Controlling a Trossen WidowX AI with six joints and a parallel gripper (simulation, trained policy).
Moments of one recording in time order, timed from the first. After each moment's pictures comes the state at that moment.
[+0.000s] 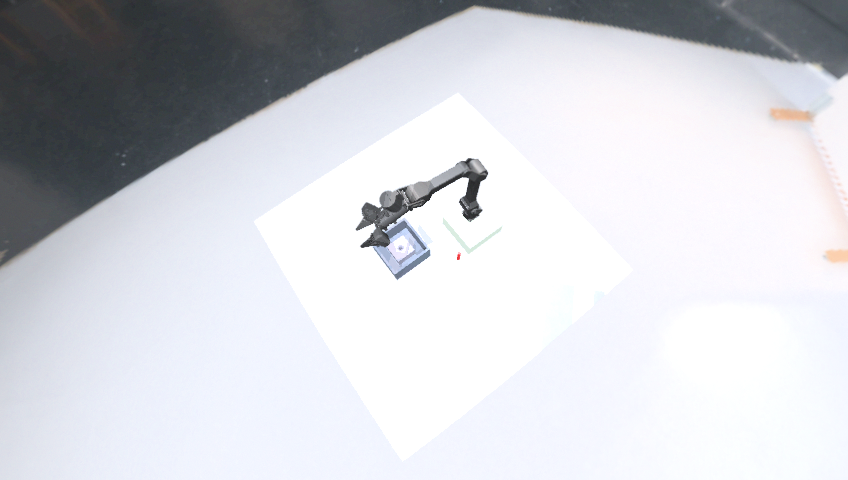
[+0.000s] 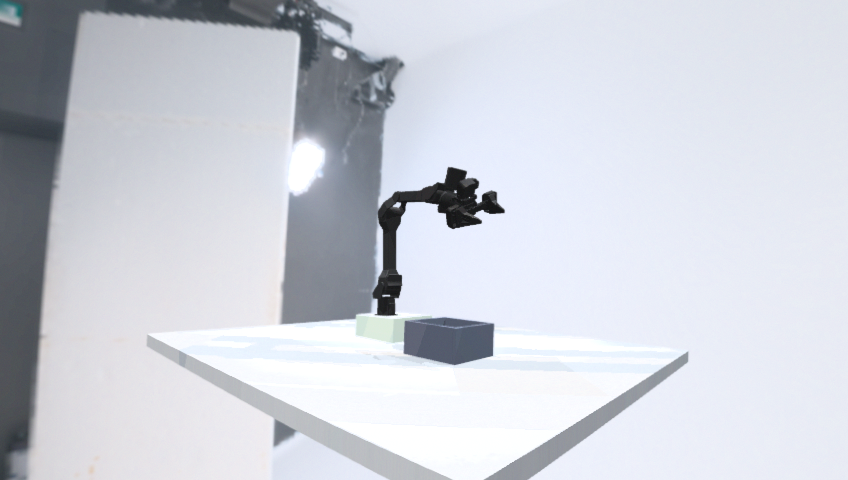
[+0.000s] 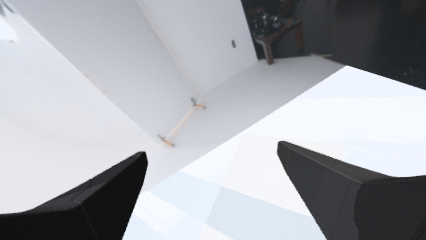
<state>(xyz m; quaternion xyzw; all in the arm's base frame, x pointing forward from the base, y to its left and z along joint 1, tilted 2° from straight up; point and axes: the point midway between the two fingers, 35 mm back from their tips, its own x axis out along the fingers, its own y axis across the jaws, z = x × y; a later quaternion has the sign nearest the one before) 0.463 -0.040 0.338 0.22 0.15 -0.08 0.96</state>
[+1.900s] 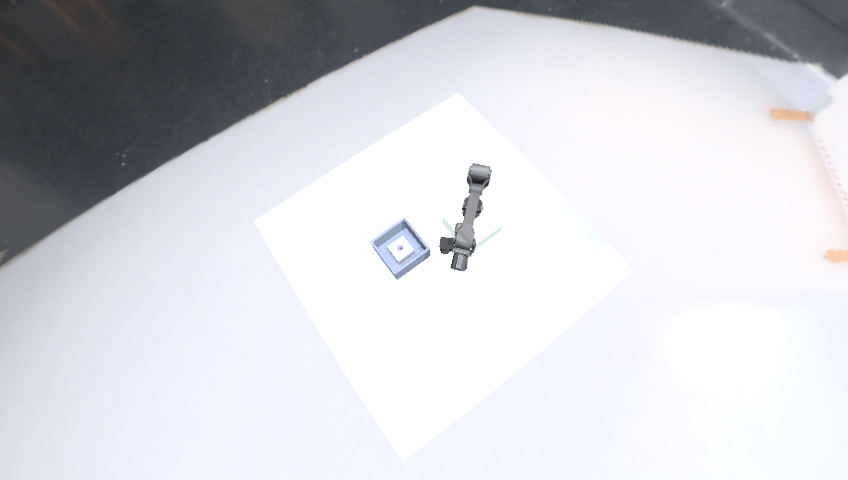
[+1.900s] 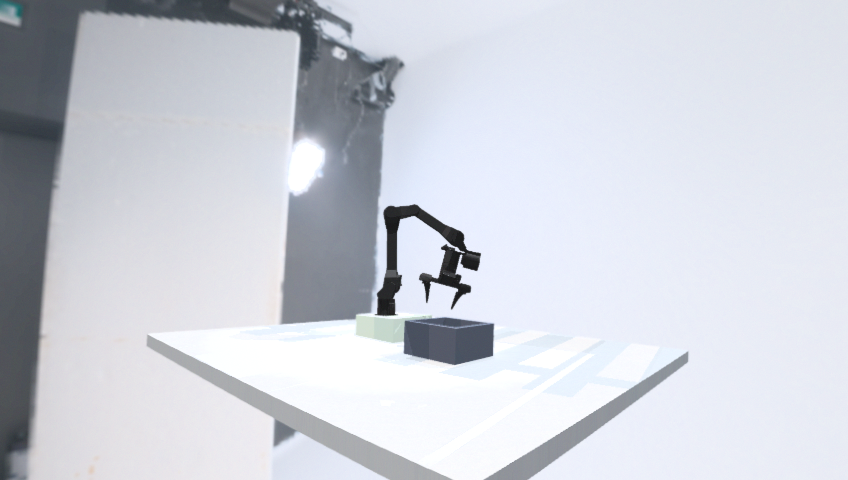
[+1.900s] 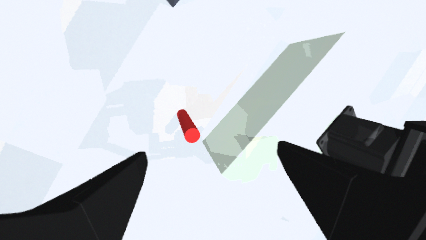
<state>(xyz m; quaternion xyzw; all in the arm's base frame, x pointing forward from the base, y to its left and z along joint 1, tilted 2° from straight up) 0.161 0.125 0.072 0.16 0.67 -0.33 0.64</state>
